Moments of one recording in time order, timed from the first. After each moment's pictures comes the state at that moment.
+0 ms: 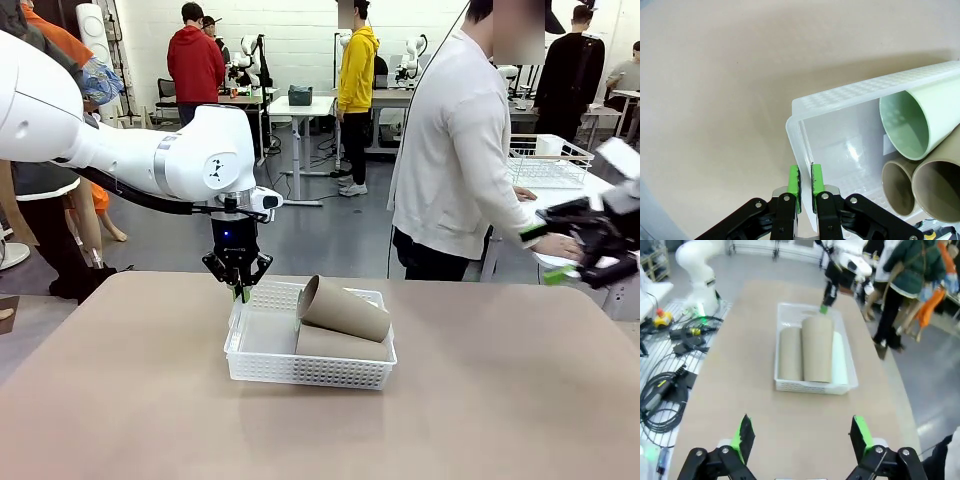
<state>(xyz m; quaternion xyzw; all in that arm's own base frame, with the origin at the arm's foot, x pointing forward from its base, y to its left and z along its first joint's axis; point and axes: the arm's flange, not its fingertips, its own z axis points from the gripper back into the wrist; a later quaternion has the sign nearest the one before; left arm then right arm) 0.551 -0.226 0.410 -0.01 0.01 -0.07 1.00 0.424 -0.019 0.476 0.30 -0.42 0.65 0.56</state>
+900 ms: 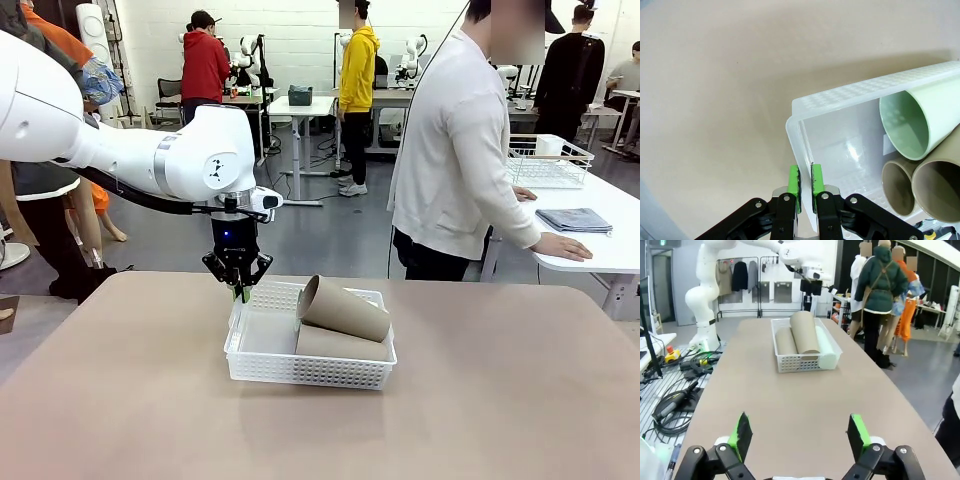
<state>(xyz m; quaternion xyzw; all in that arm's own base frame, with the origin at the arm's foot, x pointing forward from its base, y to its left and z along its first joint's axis) 0.551 -0.226 0.410 -0.01 0.01 -0.07 1.00 0.416 -0.218 0.355 0.42 -0.49 0.51 0.56</state>
